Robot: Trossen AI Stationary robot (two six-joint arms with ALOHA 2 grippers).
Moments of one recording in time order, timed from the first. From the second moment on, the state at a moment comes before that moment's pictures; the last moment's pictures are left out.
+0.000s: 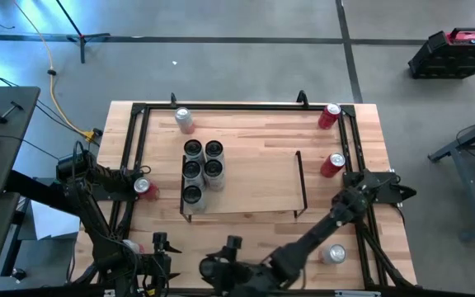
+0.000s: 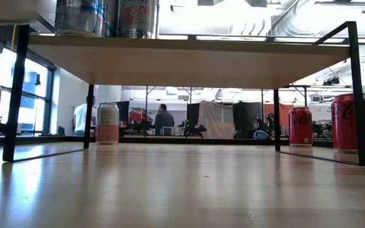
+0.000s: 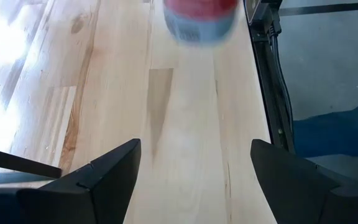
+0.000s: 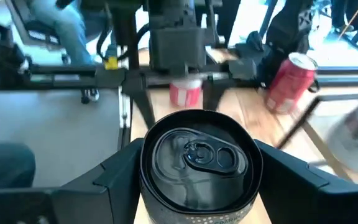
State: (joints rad) left arm -1.15 1.70 1.13 -0.63 -0.74 -0.96; right arm 0.67 2.35 2.31 -0.54 0.71 0.34
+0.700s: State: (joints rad) left arm -1.15 1.70 1.13 -0.63 -0.74 -0.96; right arm 0.55 2.10 2.31 -0.76 0.83 0.26
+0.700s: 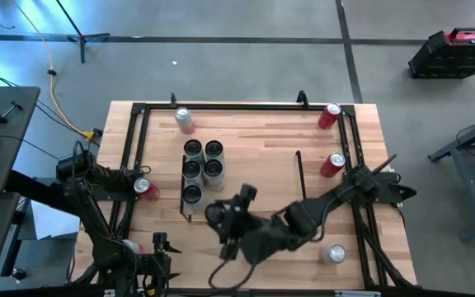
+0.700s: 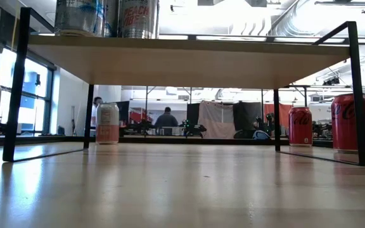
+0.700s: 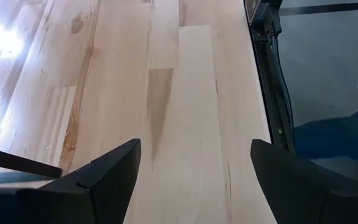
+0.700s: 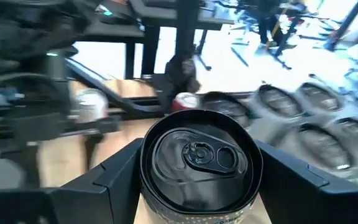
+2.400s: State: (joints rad) left arm -1.15 1.70 1.13 -0.62 -0.74 -0.96; right arm 0.45 2.14 2.31 -0.88 0.83 0.57
